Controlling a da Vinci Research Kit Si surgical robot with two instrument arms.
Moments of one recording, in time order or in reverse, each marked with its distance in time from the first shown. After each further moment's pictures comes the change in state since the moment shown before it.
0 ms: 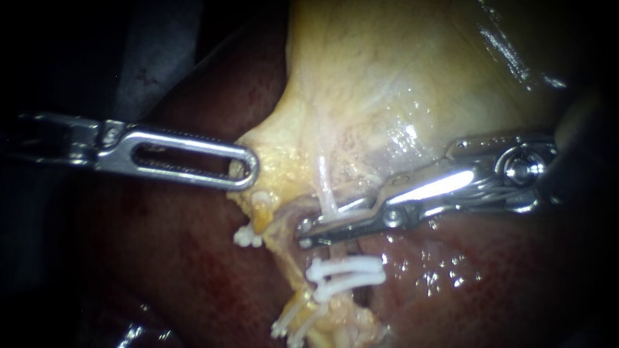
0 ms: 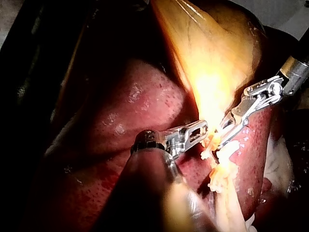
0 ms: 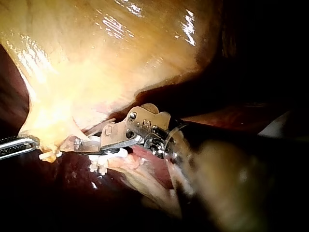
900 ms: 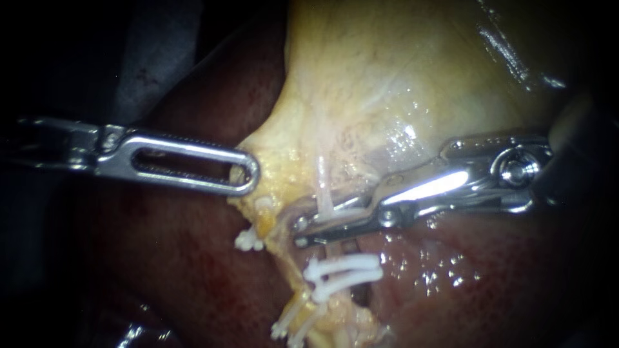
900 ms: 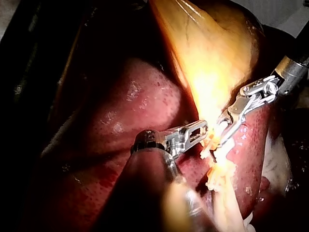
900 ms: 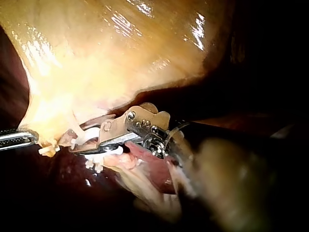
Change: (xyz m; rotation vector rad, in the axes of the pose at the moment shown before) right arm 0.000 0.001 0.001 -0.001 0.006 -0.112; left arm 0.000 0.000 0.000 -0.003 -0.002 -0.001
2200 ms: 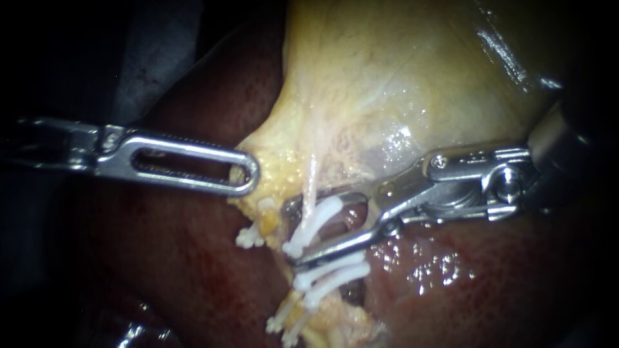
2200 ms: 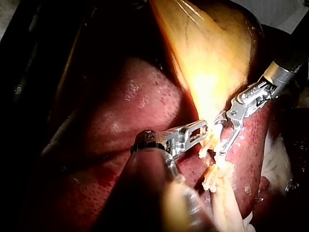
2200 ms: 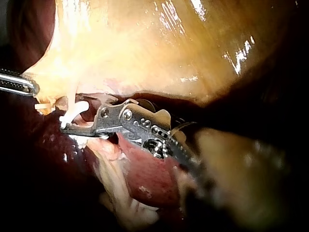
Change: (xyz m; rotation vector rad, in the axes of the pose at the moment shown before) right arm -0.001 0.000 0.003 0.001 0.025 -0.319; left arm 0.000 0.000 0.000 0.000 0.000 0.000
